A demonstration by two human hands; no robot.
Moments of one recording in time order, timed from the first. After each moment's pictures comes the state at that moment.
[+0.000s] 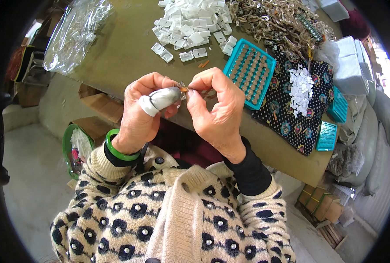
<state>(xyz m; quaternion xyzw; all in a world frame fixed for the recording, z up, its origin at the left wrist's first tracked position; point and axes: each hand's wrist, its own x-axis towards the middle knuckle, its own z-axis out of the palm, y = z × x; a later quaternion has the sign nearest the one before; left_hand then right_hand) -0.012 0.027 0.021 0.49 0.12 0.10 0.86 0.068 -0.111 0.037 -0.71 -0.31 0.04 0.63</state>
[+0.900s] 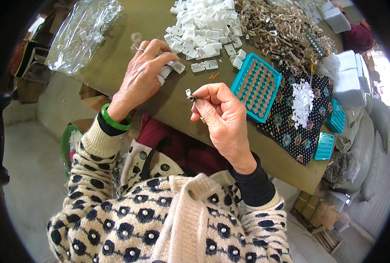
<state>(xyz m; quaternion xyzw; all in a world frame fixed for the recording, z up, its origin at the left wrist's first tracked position) 0.040 0.117 -0.014 0.94 -0.05 0.25 0.22 0.066 -0.108 0.036 -0.63 -0.20 0.27 0.69</state>
